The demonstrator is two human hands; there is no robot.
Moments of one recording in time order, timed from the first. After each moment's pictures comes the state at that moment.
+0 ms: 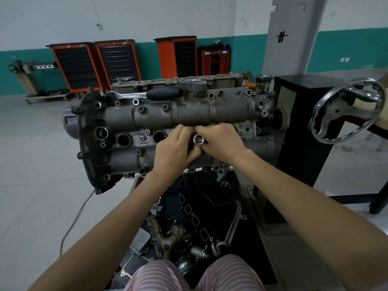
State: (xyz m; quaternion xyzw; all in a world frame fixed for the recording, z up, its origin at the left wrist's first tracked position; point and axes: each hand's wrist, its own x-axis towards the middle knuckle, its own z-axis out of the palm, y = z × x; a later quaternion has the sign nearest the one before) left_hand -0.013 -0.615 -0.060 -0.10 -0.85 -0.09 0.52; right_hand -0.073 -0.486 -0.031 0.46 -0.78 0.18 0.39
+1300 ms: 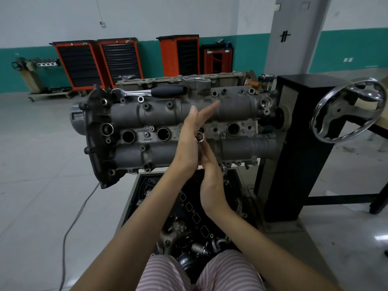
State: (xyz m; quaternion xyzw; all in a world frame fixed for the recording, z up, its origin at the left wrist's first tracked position) left_hand 0.018 -0.565 -0.021 -0.13 -0.68 -0.69 0.22; right_hand 0.028 -0.511 -0.086 0.26 -0.57 0.78 0.04
